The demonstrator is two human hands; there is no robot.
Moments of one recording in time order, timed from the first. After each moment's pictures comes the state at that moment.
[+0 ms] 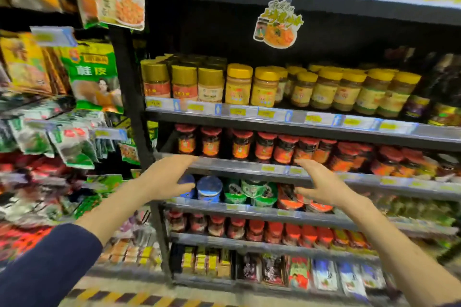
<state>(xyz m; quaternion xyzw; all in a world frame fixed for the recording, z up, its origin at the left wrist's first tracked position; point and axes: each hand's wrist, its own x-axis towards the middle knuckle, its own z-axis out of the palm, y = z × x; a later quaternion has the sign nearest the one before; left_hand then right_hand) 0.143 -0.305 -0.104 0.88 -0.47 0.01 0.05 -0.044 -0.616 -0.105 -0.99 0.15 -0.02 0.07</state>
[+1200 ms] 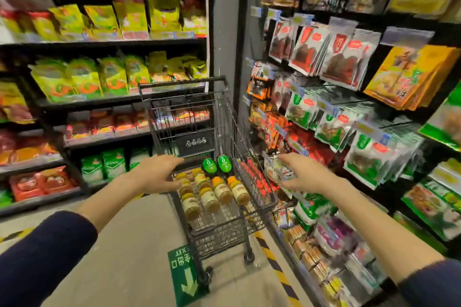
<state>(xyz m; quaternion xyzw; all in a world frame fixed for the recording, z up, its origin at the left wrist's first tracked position) 0.068 0.317 -0.135 0.99 0.10 -0.07 -0.03 0.237 0.015 -0.111 -0.91 -0.40 0.09 0.02</state>
